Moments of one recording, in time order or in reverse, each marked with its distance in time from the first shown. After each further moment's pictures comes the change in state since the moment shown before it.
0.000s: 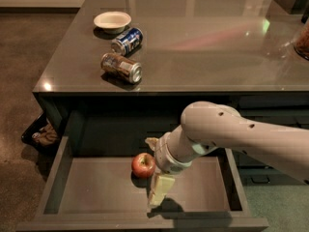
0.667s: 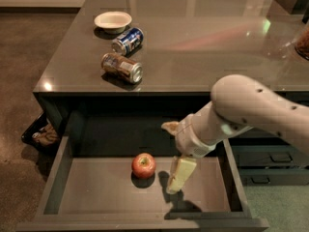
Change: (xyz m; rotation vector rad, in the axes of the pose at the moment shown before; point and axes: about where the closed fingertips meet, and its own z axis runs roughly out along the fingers) arm 0.017 -0.018 -0.074 0.024 -0.018 0.021
